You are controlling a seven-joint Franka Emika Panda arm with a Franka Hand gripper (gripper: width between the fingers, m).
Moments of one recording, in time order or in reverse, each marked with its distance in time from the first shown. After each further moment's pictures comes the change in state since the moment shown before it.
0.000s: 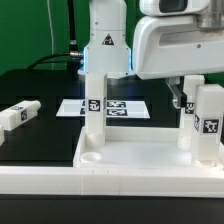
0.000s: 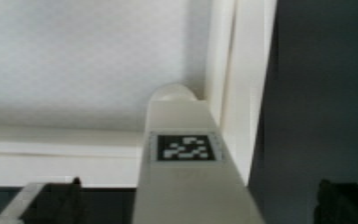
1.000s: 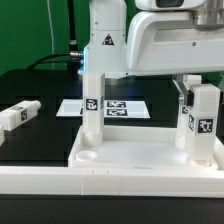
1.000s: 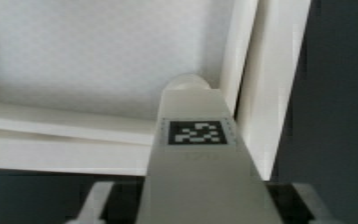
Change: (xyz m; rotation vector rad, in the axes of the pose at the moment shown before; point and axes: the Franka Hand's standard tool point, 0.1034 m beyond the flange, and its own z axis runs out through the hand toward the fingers) arm 0.001 0.006 0.002 -0.017 0.010 0.017
